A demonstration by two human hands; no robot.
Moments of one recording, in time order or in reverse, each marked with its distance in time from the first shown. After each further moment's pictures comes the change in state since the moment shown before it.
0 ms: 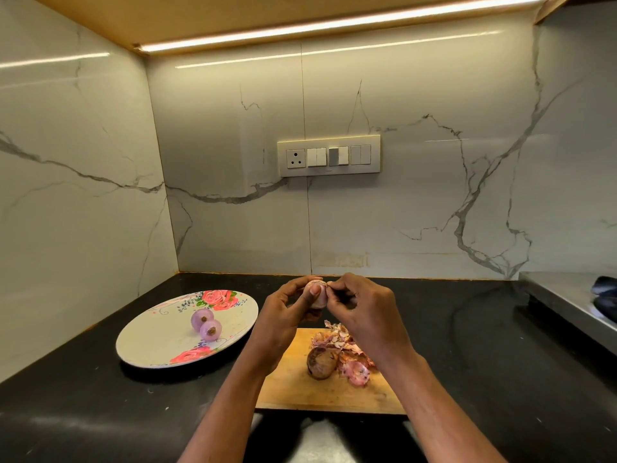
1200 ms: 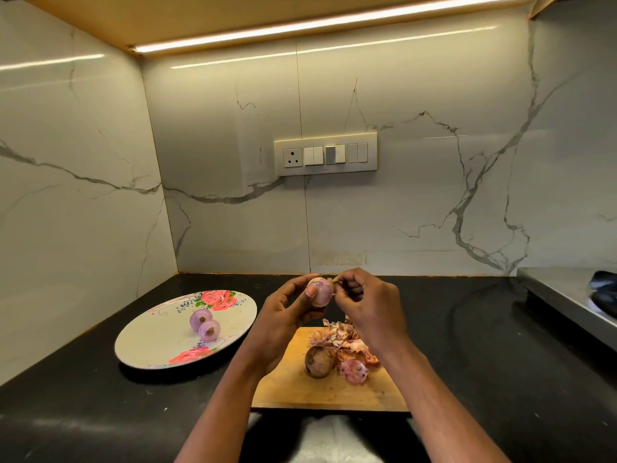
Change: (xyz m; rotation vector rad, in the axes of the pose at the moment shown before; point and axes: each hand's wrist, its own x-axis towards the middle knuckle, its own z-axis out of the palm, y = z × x) left_hand -0.002 0.002 0.001 -0.177 -0.055 -0.059; right_hand 0.004 0.008 -0.002 0.034 0.019 0.228
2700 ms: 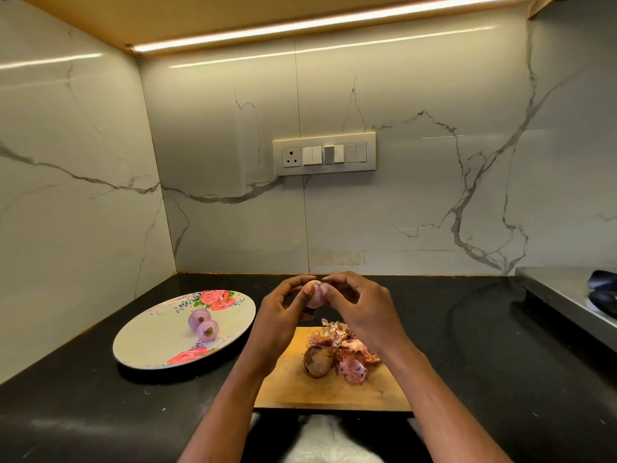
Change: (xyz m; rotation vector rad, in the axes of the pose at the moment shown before) left_hand 0.004 -0.008 0.001 0.269 0.144 0.081; right_hand 0.000 -0.003 0.001 0.139 -0.149 0.062
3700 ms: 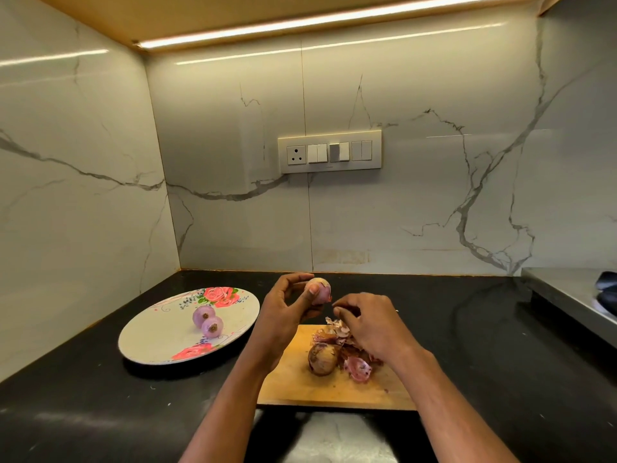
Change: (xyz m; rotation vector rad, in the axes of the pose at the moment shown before) left_hand 0.002 -0.002 -0.003 -0.122 -0.002 -0.053; right_hand -0.002 0.019 -0.003 -0.332 -0.229 0.136
